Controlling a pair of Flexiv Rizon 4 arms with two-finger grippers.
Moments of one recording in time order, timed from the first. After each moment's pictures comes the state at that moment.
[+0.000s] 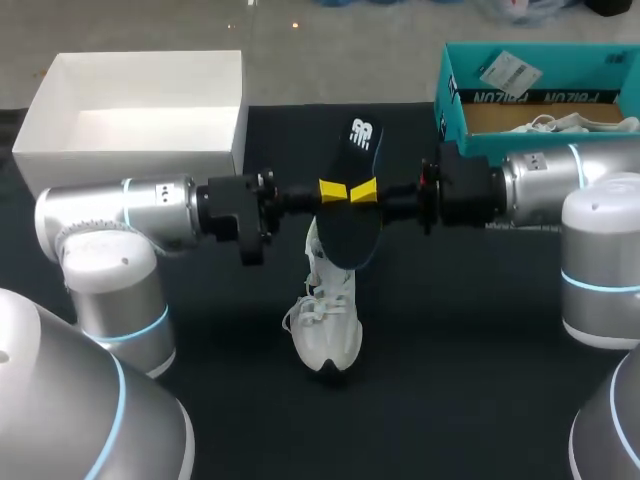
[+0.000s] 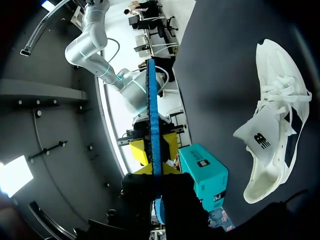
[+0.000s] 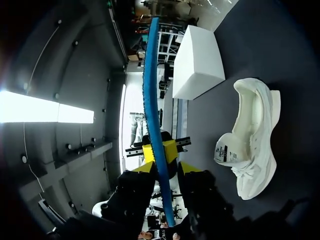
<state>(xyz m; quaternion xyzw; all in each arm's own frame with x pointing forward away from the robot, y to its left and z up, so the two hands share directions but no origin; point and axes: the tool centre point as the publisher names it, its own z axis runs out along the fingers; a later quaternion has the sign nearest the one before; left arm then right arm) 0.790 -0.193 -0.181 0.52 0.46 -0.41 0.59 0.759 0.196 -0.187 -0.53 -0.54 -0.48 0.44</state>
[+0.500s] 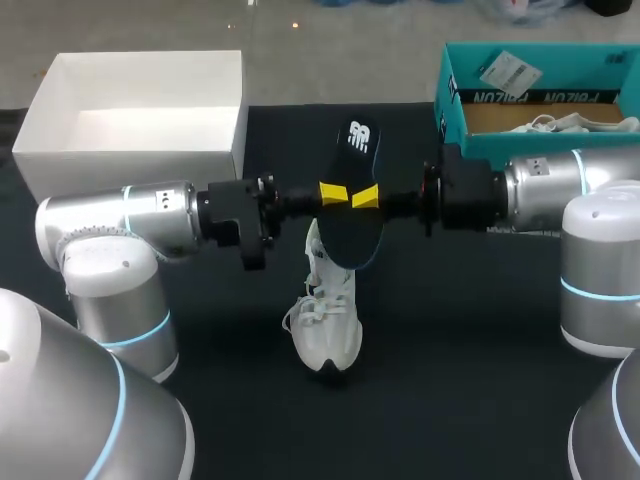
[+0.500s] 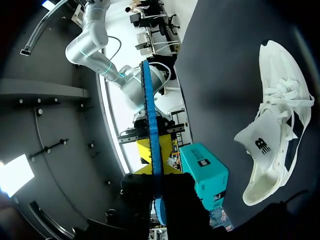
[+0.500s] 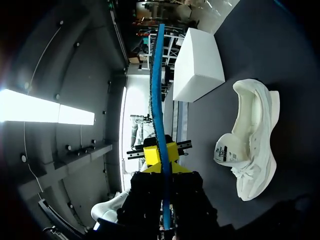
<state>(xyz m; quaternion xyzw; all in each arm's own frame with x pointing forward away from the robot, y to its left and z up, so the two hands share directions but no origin) 0.786 -0.194 -0.183 0.51 0.47 -0.42 0.59 0.759 0.194 -0.188 -0.53 -0.54 -0.49 0.43</state>
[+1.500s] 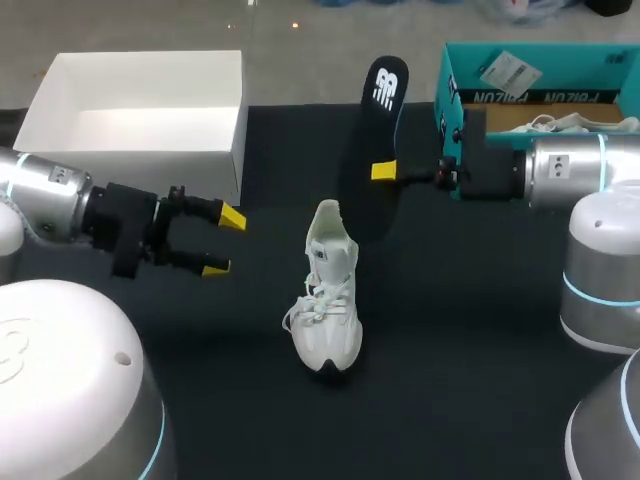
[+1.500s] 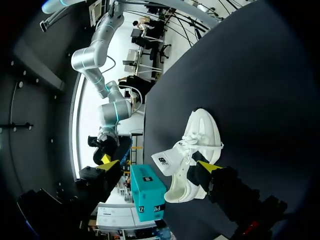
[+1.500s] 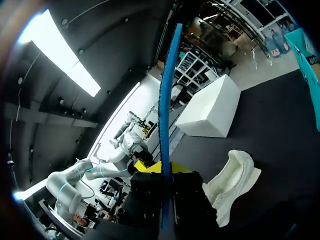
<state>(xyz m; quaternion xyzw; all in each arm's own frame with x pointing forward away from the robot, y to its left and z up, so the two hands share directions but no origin) 0.746 -0.042 -0.241 0.57 0.59 -0.43 0.38 0.805 0.167 -0.175 -0.41 -0.65 -0.60 0.21</state>
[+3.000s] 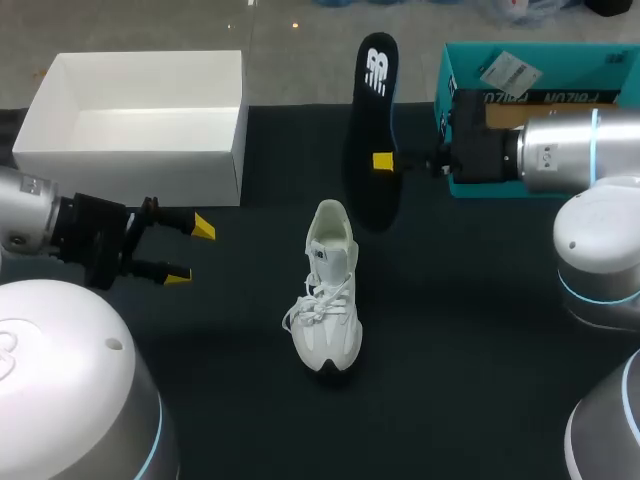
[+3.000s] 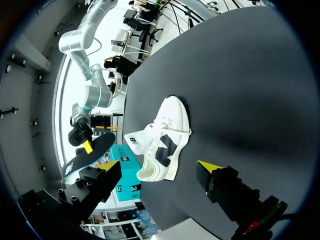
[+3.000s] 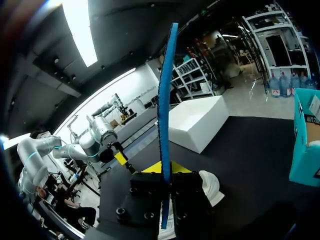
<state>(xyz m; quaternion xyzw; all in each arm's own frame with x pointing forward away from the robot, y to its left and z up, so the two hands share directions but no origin) 0.758 0.009 -0.269 0.55 0.67 -0.34 0.36 0.836 0.157 -0.183 -0.36 -0.73 -0.57 0.05</state>
